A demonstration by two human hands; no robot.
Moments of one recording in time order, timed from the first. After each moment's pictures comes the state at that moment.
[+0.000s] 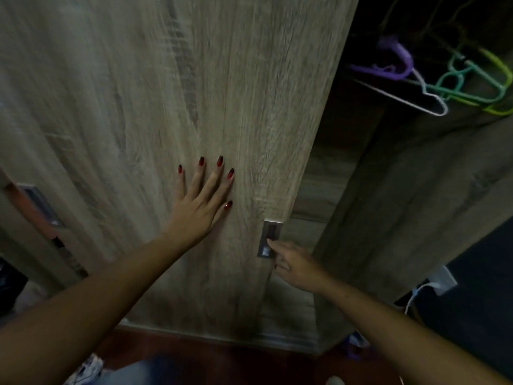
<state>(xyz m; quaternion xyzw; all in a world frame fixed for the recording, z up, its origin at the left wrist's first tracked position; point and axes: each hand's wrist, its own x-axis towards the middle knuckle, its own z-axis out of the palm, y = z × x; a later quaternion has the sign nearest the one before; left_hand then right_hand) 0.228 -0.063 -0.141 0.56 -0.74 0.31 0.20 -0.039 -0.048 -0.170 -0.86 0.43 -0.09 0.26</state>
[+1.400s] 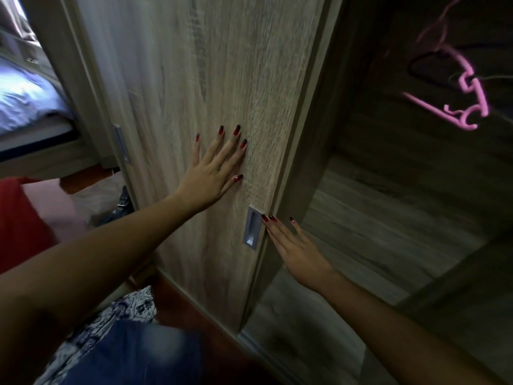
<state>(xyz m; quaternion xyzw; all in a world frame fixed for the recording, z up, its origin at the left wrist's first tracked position) 0.367 -0.023 -0.100 0.73 -0.62 0.28 0.10 0.102 -0.114 -0.180 -0.97 0.12 -0.04 -0.23</state>
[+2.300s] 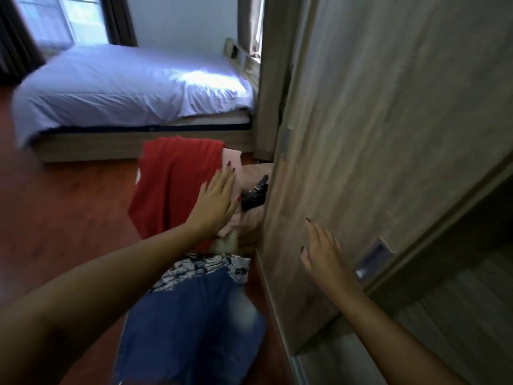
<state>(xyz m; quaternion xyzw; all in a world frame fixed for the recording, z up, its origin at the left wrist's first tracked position) 0.378 0.235 -0.154 0.94 -0.27 0.11 0.20 0.228 -0.004 -0.172 -0.99 0.02 -0.17 0.04</state>
